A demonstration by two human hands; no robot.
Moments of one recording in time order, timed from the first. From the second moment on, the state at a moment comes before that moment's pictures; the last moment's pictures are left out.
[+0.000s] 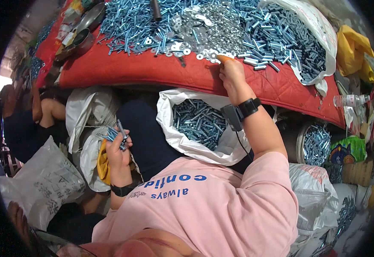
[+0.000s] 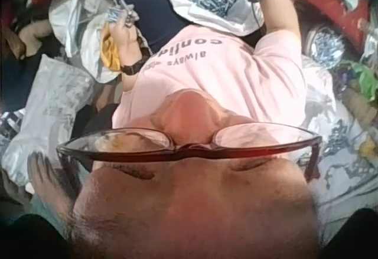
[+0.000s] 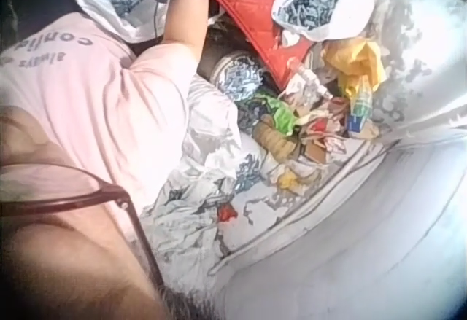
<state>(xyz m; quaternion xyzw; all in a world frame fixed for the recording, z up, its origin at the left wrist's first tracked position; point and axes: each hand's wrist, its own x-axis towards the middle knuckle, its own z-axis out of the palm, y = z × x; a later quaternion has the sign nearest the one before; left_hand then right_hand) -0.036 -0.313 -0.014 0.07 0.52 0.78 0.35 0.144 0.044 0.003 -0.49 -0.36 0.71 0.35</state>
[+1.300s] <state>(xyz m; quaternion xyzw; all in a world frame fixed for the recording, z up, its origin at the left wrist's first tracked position) -0.020 -0.339 0.022 0.13 0.48 0.80 0.33 0.086 -0.076 0.101 -0.21 -0.71 0.66 0.16</state>
